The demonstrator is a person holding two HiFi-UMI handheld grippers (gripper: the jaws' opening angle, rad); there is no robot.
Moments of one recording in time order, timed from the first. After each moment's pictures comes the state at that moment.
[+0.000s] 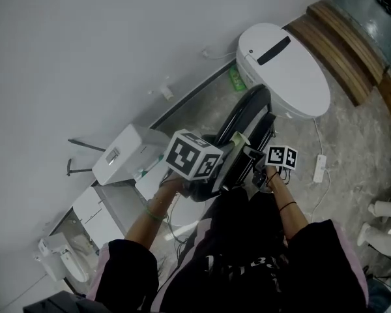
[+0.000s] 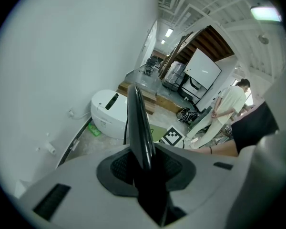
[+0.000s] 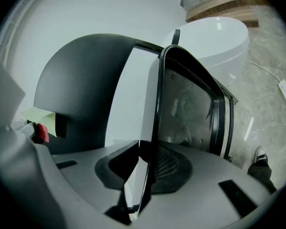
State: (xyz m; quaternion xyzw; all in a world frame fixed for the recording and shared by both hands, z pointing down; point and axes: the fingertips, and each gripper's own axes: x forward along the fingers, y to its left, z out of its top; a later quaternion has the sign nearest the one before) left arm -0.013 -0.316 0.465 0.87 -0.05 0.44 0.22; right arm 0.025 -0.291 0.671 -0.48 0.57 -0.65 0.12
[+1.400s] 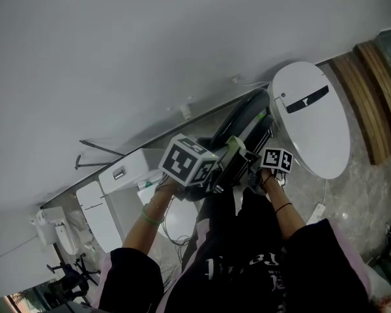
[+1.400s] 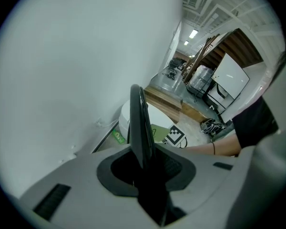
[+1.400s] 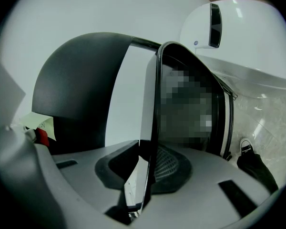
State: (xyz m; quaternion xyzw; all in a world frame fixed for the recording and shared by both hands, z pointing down) left arm 0.046 -0.550 0.460 0.84 -0.17 0.45 0.25; right arm 0.074 -0.536 0.669 -0.39 0.61 -0.68 0.08
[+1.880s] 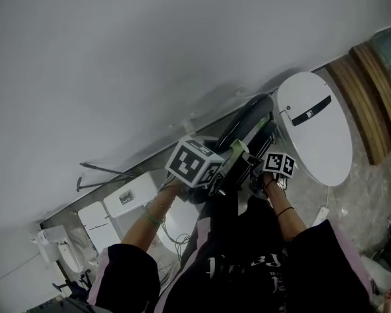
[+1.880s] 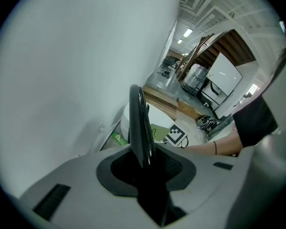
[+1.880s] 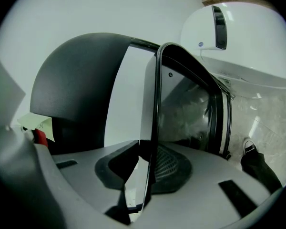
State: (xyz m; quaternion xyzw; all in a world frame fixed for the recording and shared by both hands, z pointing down) left arm 0.021 -0.634 0.468 0.85 -0.13 0.46 0.24; right arm 0.055 -0.609 0.677 -0.43 0.57 -0.69 0.09
